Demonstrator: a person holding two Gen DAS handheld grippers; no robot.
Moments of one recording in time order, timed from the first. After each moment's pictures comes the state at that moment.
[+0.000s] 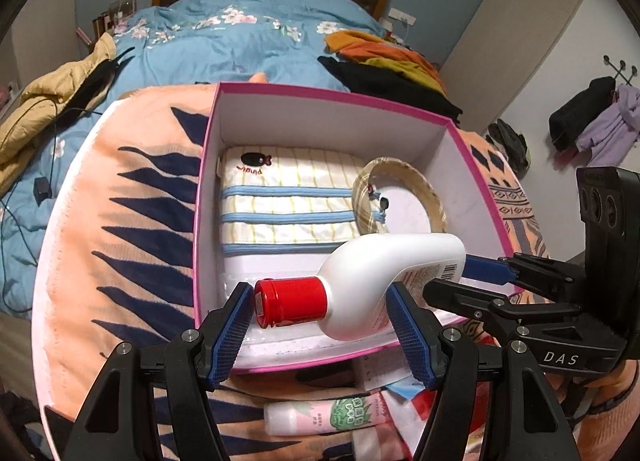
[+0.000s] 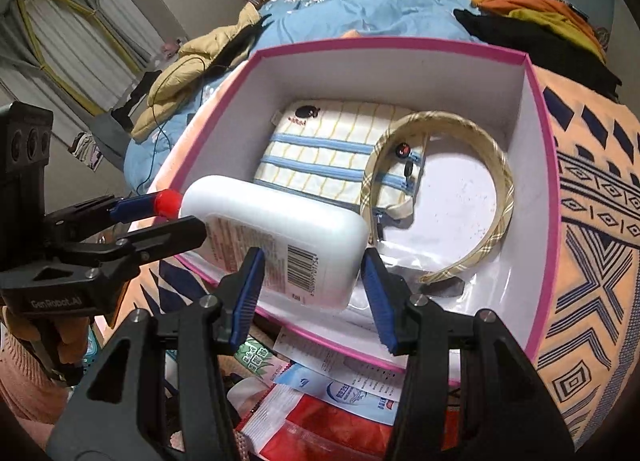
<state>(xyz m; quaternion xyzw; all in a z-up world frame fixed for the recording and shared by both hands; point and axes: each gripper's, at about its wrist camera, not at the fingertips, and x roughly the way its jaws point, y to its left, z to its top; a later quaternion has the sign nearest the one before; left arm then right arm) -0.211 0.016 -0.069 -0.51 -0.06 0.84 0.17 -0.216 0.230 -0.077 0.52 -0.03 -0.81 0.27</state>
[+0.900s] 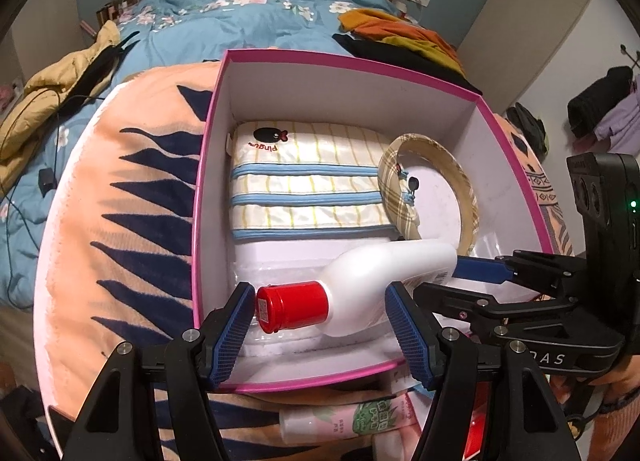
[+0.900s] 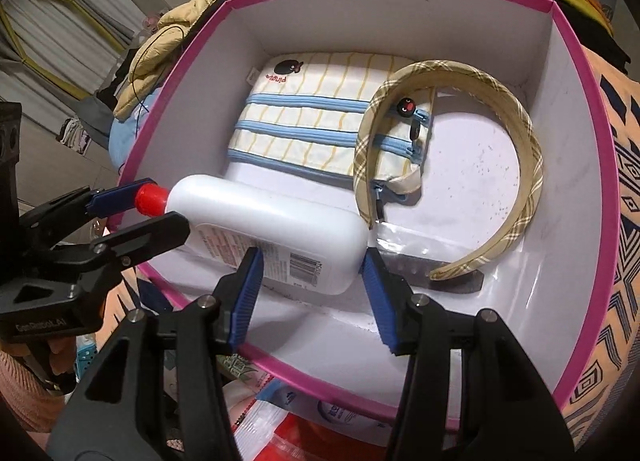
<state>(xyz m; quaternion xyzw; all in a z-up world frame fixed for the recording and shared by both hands) -0.224 0.018 -0.093 -0.54 -0.04 0.83 0.15 -0.236 0.222 -0.111 0.58 -0.03 -0.78 0.25</state>
